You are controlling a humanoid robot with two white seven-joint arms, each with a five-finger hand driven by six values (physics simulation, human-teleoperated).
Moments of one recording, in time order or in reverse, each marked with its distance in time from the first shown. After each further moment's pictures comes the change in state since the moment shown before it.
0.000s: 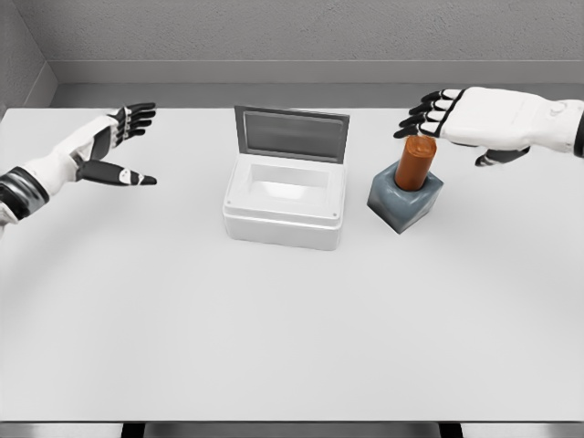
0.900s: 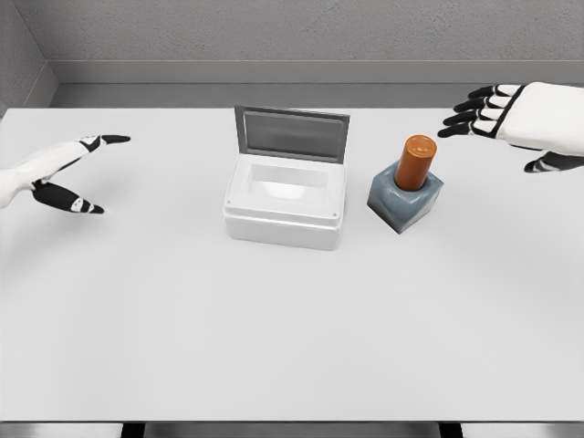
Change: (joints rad) left arm 0.026 0.084 0.069 0.137 -0.621 -0.357 0.004; right arm 0.124 -0.205 -0.149 -0.150 -0.180 0.000 0.000
